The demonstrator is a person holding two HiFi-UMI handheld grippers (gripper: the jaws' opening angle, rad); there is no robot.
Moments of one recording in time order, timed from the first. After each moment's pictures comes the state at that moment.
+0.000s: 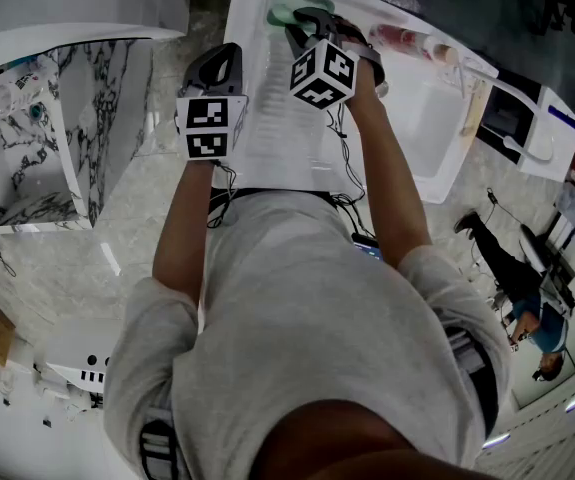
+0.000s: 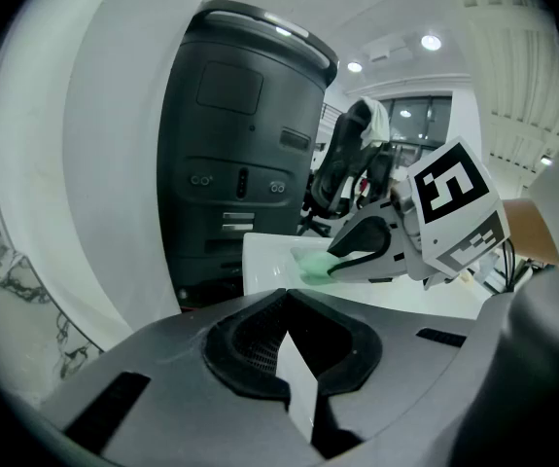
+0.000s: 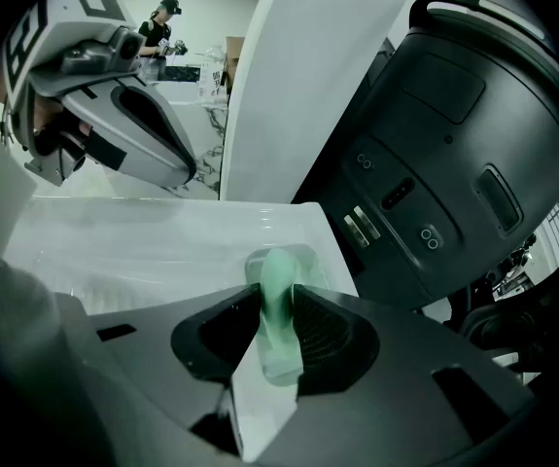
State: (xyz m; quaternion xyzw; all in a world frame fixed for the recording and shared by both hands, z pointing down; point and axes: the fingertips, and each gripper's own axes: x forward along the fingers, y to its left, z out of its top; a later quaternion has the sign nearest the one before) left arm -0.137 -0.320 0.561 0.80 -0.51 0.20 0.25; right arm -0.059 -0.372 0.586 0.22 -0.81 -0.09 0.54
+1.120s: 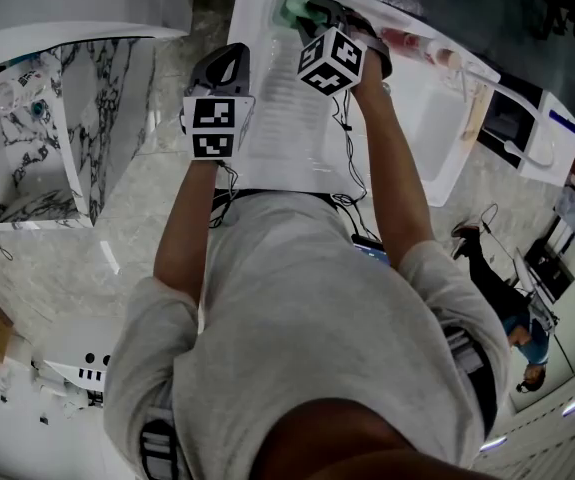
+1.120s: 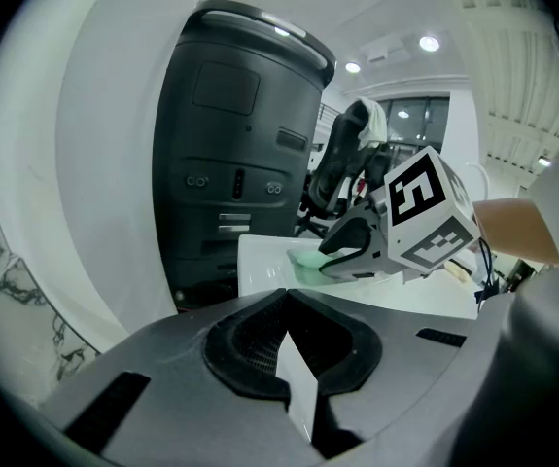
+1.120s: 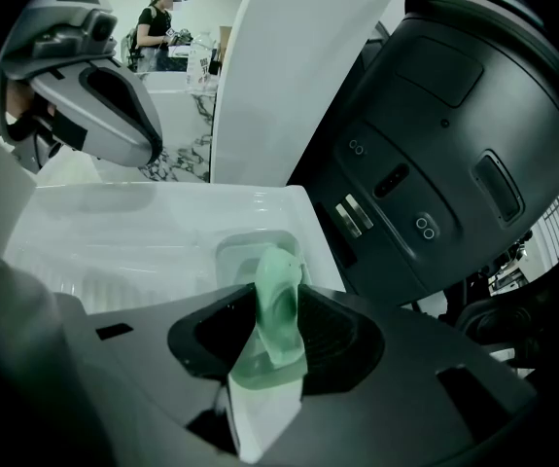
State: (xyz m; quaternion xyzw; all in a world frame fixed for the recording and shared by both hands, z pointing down) left arm -0.131 -0.322 0.557 0.80 -0.50 0.20 0.25; right arm -0.044 -0.398 0.597 0.23 -0.79 -0.09 0.56
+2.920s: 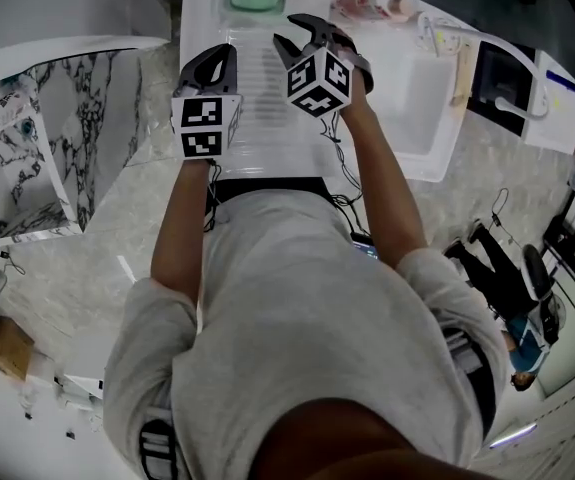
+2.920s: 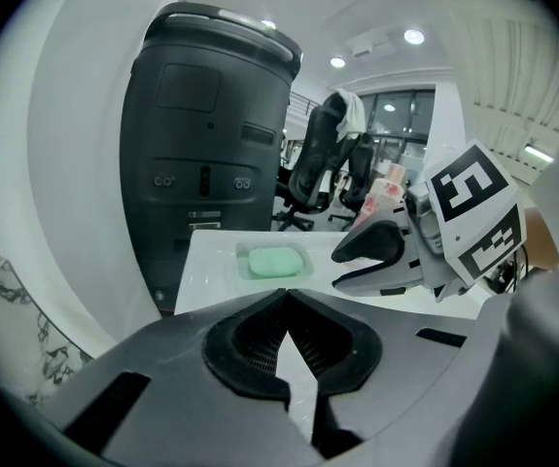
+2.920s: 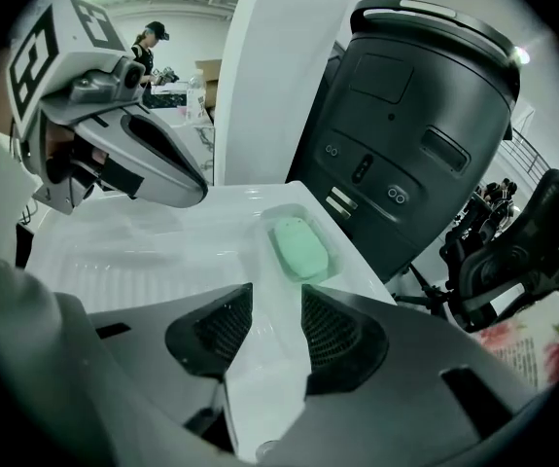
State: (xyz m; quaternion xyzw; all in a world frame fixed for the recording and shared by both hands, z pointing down) left arm -0.058 -0.290 0.556 0.82 -0.48 0.22 0.23; right arm 0.019 -0.320 0.578 0.28 -0.83 -0.02 0.48
